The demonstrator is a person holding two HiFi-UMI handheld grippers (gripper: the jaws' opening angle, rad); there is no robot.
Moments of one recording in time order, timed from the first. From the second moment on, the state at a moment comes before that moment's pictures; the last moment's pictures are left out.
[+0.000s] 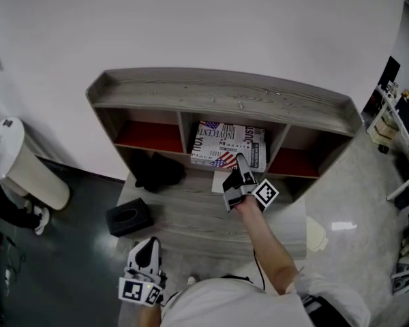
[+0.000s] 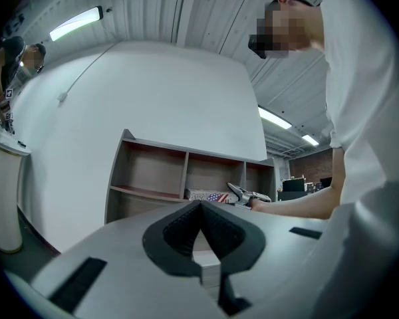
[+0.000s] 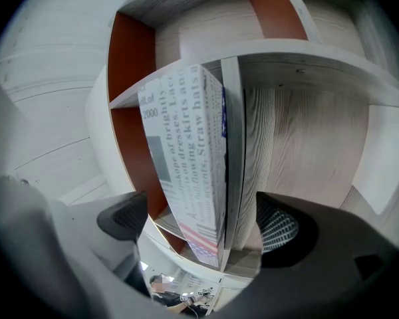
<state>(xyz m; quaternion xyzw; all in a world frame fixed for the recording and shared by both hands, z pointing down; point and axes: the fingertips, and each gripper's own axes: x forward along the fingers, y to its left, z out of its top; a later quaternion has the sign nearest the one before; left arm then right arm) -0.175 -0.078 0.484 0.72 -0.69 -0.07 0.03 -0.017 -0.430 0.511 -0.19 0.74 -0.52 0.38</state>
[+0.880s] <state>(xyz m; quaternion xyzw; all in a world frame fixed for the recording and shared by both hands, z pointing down) -0.183 -0.070 0.490 0.74 -0.67 -0.08 0.04 -0.009 -0.435 0.517 -0.22 0.73 -0.52 0.39</state>
